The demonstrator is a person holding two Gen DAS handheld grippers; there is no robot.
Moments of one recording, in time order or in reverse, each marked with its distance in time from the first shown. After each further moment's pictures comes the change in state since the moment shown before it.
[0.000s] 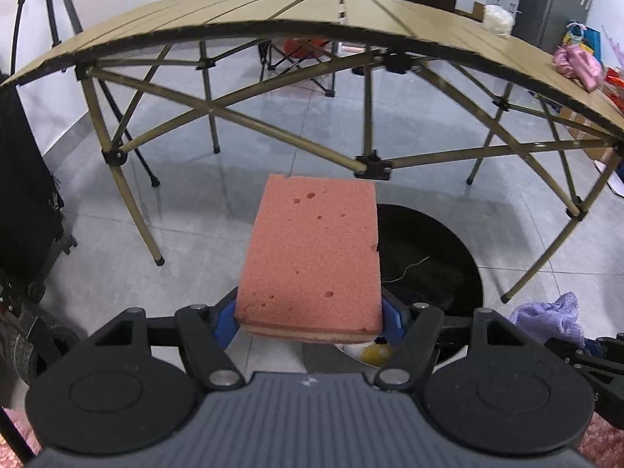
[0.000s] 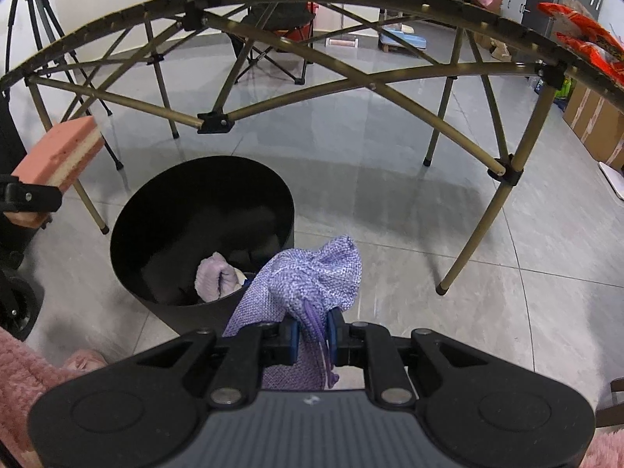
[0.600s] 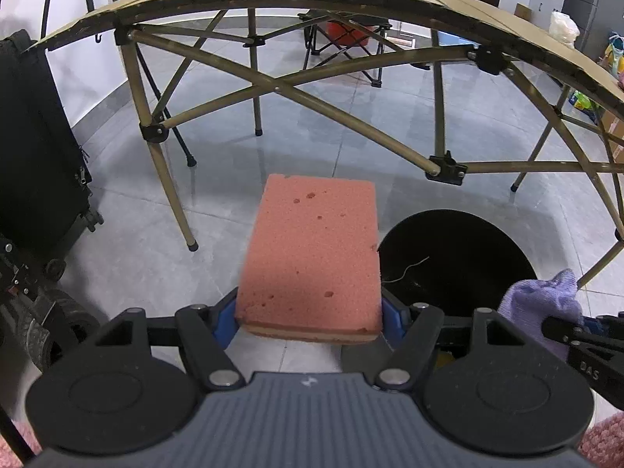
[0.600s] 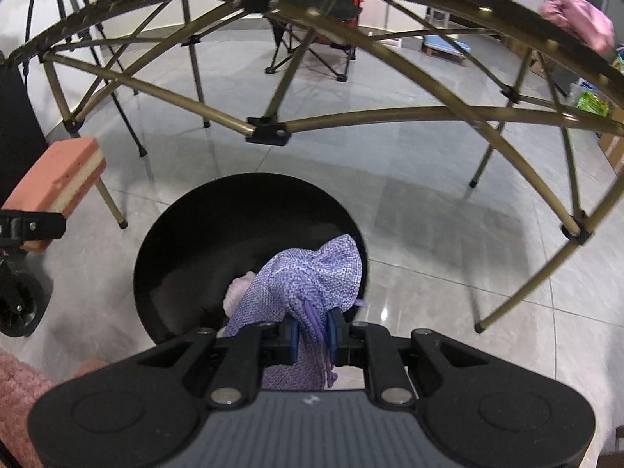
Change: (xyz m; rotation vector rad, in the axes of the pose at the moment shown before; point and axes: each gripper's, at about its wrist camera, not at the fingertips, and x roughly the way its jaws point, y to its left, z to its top) left arm 0.032 0.045 0.011 -0.080 0.043 0.081; right arm 0.050 0.057 0.055 -0.106 0.032 0.054
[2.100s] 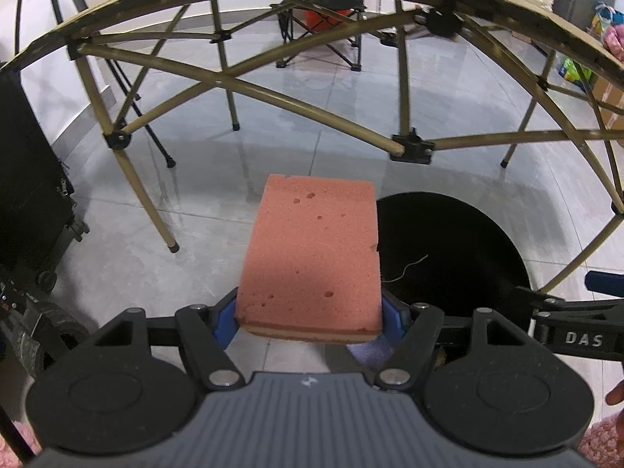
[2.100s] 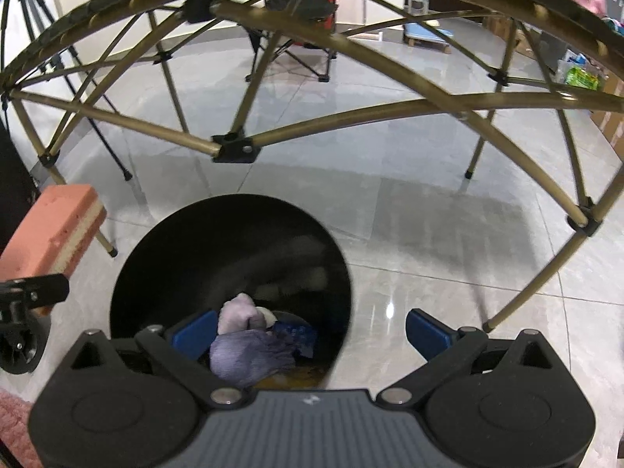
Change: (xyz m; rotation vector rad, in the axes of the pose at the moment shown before) left arm 0.017 -0.052 0.000 0.086 0.036 -0.001; right arm 0.022 -0.030 0.015 0.109 -0.014 0.006
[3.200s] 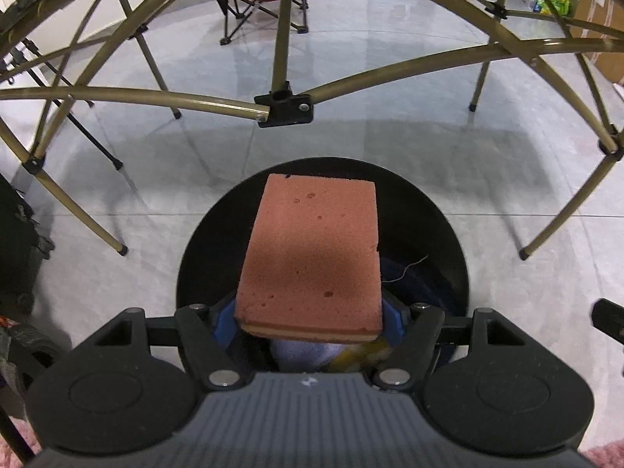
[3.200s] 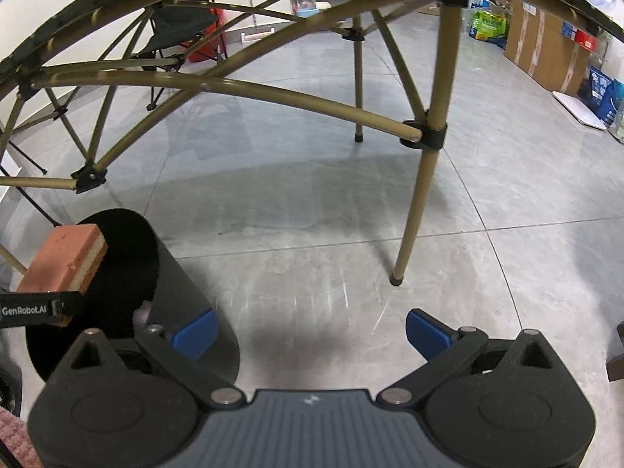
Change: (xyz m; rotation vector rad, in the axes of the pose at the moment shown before) left arm 0.049 -0.116 0.005 0.142 0.098 0.022; right arm -0.025 -0.131 -0.051 0.253 -0.006 -0.123
